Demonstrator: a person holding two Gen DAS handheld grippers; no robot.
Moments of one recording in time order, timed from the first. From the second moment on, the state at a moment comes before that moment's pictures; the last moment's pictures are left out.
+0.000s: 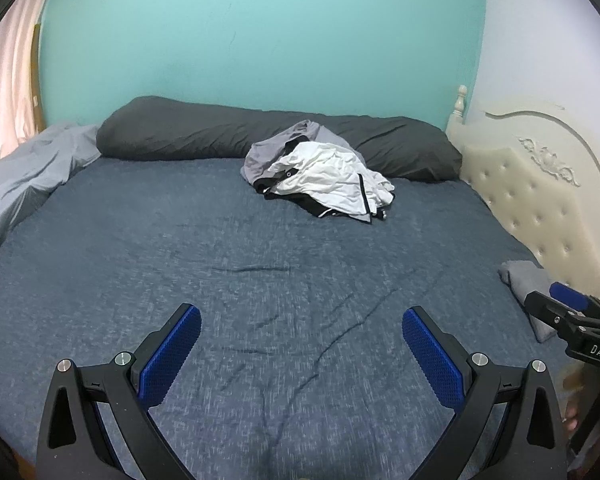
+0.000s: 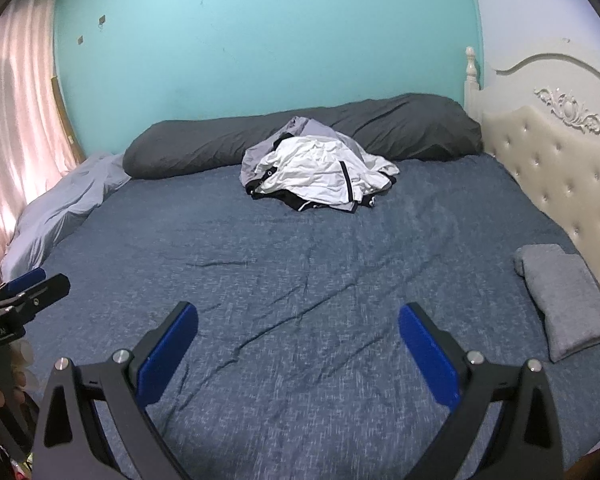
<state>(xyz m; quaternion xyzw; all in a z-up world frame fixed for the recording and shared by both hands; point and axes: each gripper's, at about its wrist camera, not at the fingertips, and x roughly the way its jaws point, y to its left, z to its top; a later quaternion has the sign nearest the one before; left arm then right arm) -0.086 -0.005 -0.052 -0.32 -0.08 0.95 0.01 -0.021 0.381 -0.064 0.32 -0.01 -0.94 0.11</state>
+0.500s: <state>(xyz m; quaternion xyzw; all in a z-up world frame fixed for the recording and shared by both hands) -0.187 -0.035 -0.136 -0.34 -0.11 0.93 -0.01 -0.160 0.381 -0.127 0.34 0.01 -0.93 0.13</state>
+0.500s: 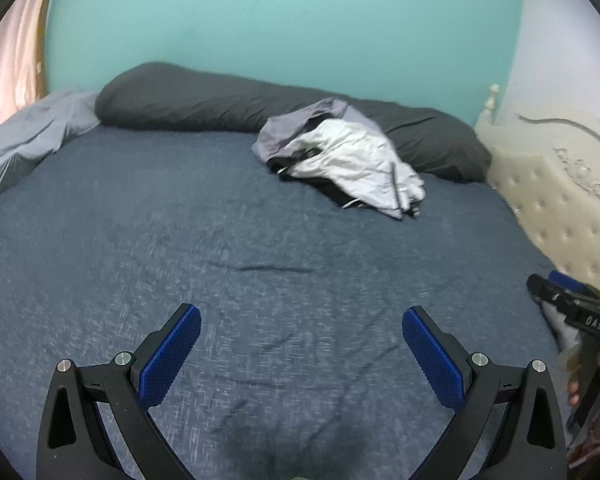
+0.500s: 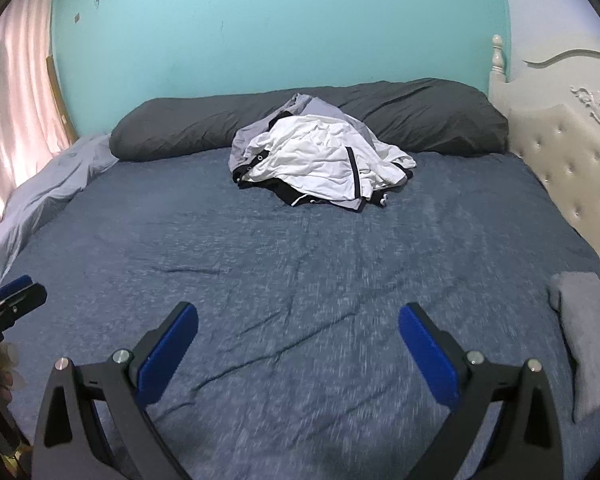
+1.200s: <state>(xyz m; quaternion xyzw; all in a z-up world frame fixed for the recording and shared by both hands) -0.240 -0.086 -0.251 -0.34 -0.17 0.92 -0.05 -0.367 0.379 -0.229 0.39 0.04 -0.91 0.11</state>
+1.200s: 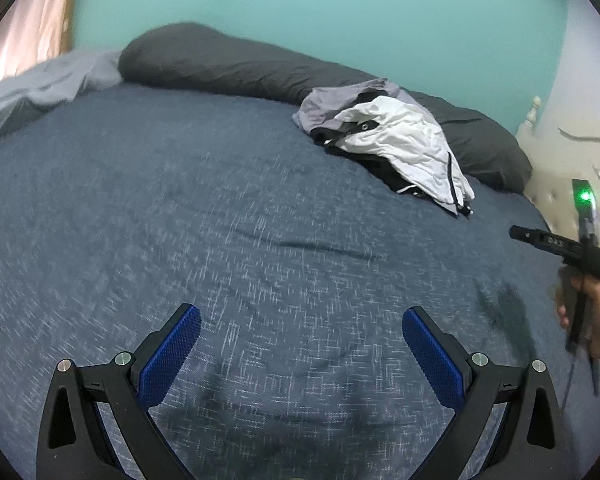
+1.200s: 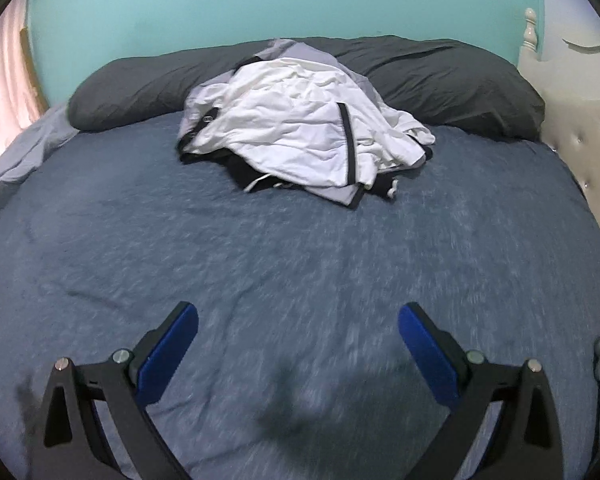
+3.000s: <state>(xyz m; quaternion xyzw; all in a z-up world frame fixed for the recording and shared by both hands) -0.312 -0.179 -0.316 -0.40 -0.21 0.89 -0.11 -0.609 0.386 -0.300 0.39 -0.01 -0.92 0.07</state>
